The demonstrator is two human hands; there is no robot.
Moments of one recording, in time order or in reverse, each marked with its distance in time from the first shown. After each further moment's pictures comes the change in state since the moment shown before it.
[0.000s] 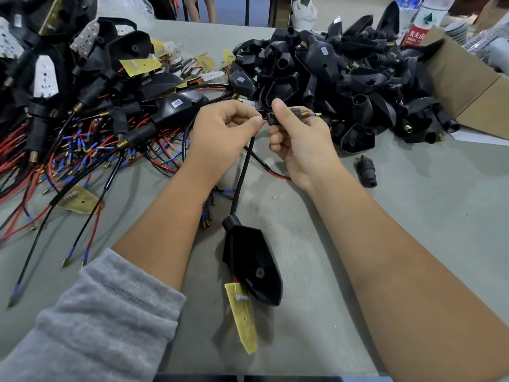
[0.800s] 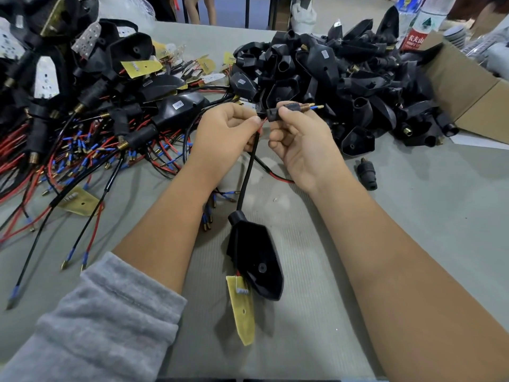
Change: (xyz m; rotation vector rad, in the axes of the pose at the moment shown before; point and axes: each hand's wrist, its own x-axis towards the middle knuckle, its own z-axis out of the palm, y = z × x) left_hand 0.002 0.000 0.001 -0.108 -0.024 -0.170; right_hand -0.001 -0.005 -0.002 0.120 -0.067 0.029
